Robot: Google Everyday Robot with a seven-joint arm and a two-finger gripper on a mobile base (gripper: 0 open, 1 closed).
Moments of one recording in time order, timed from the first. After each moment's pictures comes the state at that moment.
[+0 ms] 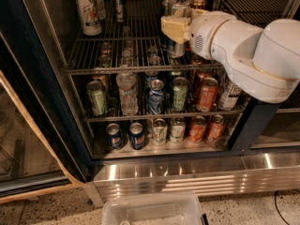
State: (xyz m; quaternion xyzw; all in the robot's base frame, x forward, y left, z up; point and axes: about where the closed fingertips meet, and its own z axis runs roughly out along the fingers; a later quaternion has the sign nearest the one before) arm 0.623 -0.070 1.018 -0.24 0.68 0.16 0.67
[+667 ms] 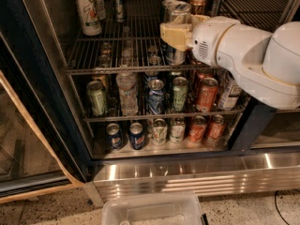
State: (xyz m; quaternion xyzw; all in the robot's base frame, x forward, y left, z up) arm 0.595 -0.064 1.014 -0.27 0.69 0.19 0.65
